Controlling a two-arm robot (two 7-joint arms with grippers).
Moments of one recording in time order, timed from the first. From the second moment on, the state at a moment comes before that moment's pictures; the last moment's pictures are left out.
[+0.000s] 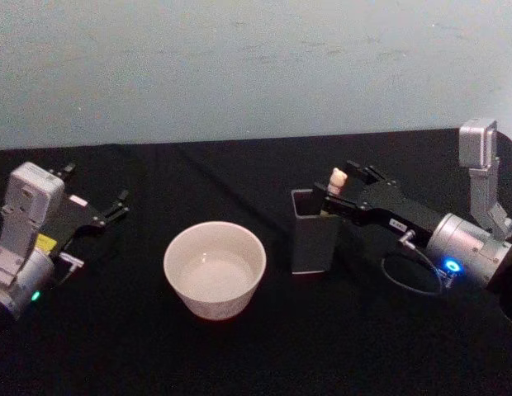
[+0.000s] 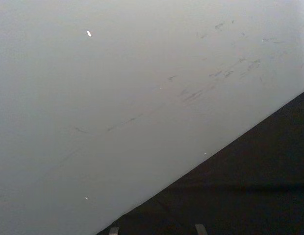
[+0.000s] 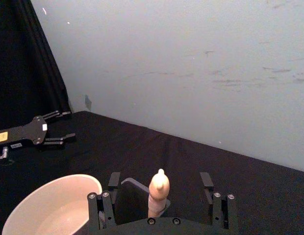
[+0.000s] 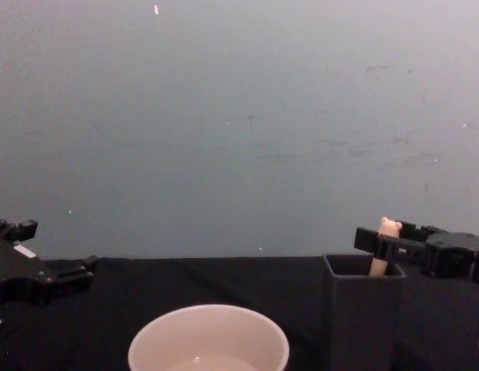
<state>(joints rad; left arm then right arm) -0.20 0.60 0.45 -1.41 -0.25 -0.12 0.03 0.33 0.46 -0.41 -1.27 0.66 -0.03 0.60</state>
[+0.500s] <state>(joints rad) -0.20 0.60 0.45 -1.41 -0.25 -0.12 0.03 0.36 0.44 -0.42 -1.23 0.64 -0.03 0.62</state>
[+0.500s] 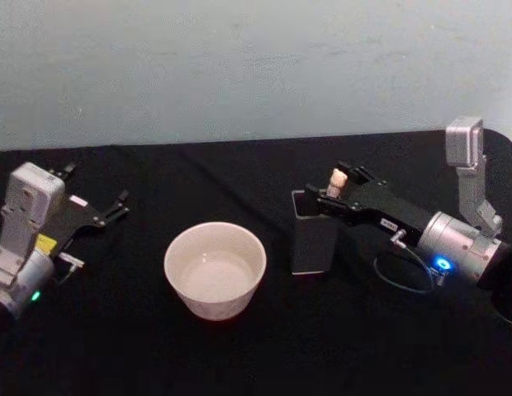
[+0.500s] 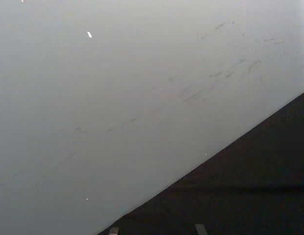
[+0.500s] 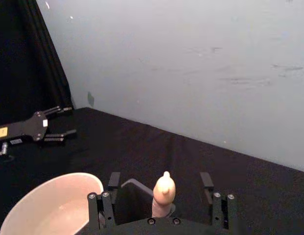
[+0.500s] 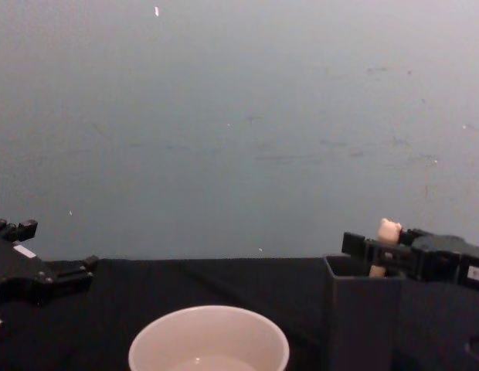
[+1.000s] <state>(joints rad) -0.20 0.60 0.45 -1.41 -0.25 -0.12 0.03 0.36 0.44 -0.43 -1.23 0.64 -0.03 0.62</state>
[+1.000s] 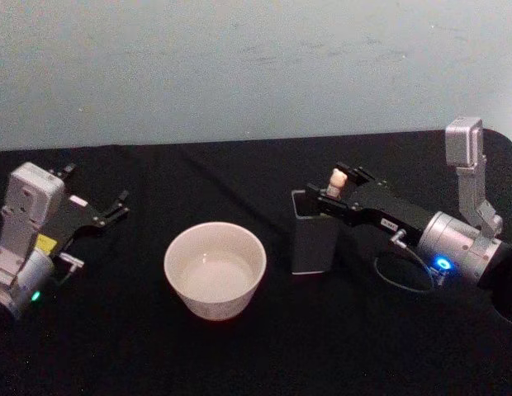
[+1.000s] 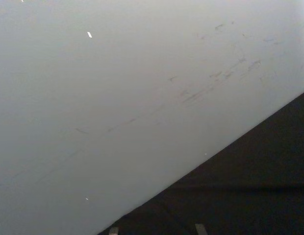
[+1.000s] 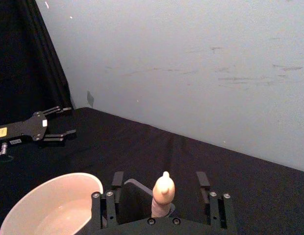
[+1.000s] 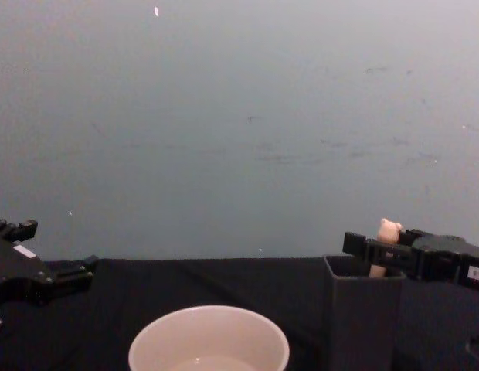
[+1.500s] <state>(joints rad) -0.20 0.60 0.45 -1.41 -0.25 -0.12 0.03 0.36 0.44 -0.42 -1.23 0.64 -0.03 0.62</state>
